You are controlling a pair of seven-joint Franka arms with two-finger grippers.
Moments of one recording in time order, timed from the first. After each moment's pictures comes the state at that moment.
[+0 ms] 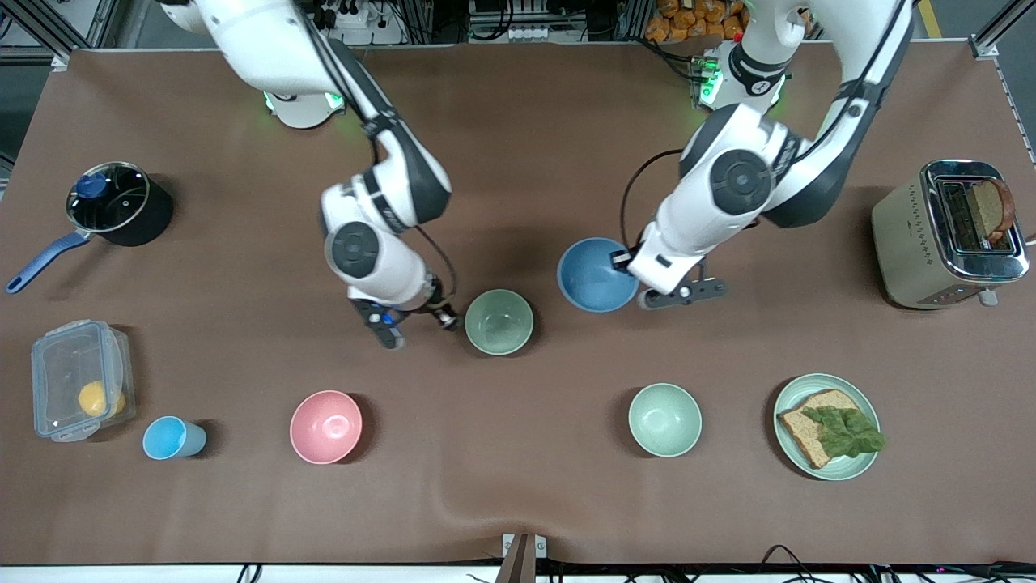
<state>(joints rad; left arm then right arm) -0.09 0.37 -0.51 -1.76 -0.02 2.07 -0.77 0.60 0.53 -0.11 -1.67 0.29 2.18 1.30</state>
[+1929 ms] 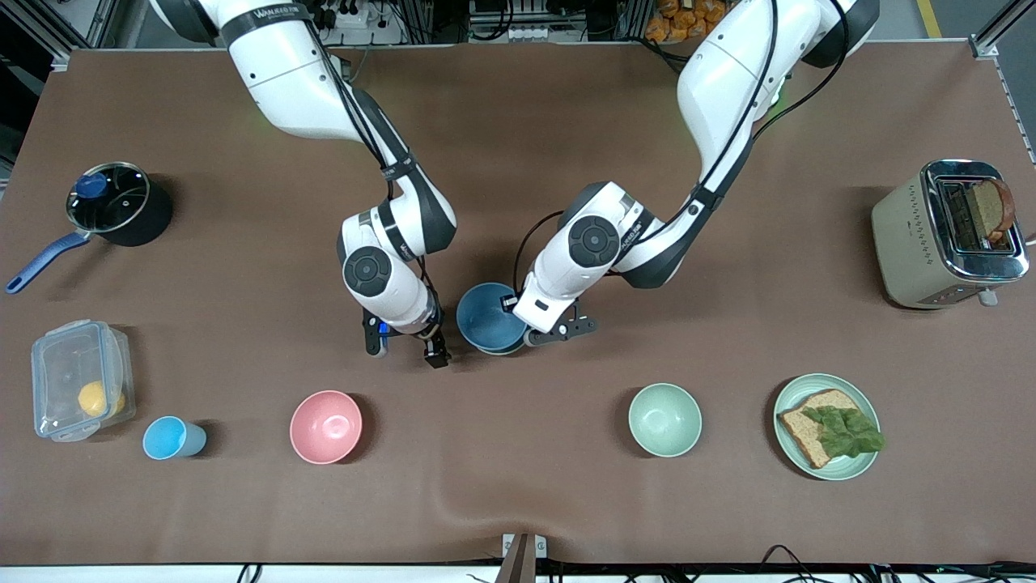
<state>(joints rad) -0.44 0.79 -0.34 -1.47 -0.02 2.37 -0.92 0.62 0.71 -0.11 -1.67 0.29 2.45 1.71</state>
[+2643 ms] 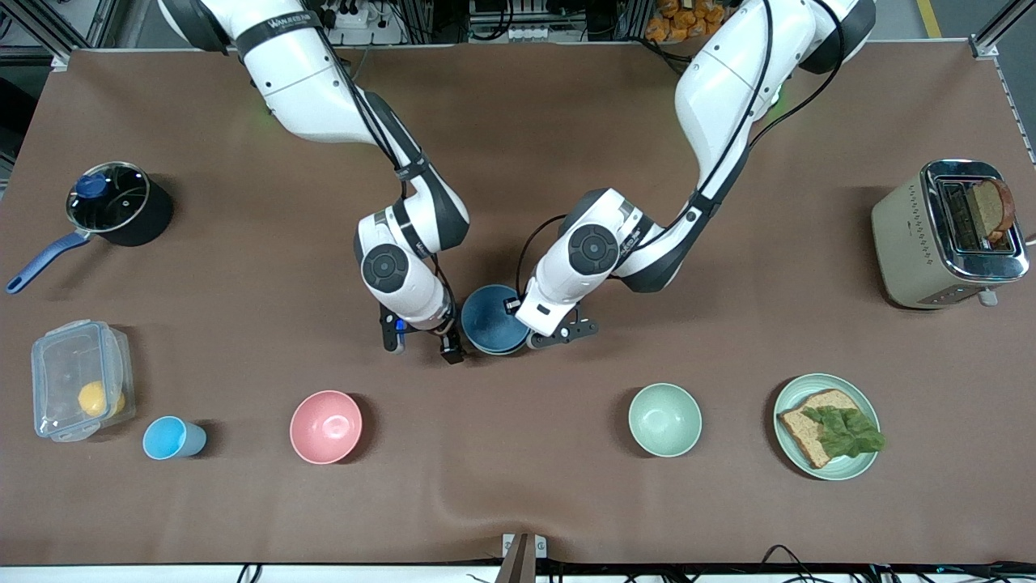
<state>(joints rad) -0.44 0.81 -0.33 -1.47 -0.02 2.37 -0.92 0.62 0.75 -0.07 -1.65 0.29 2.49 1.72</state>
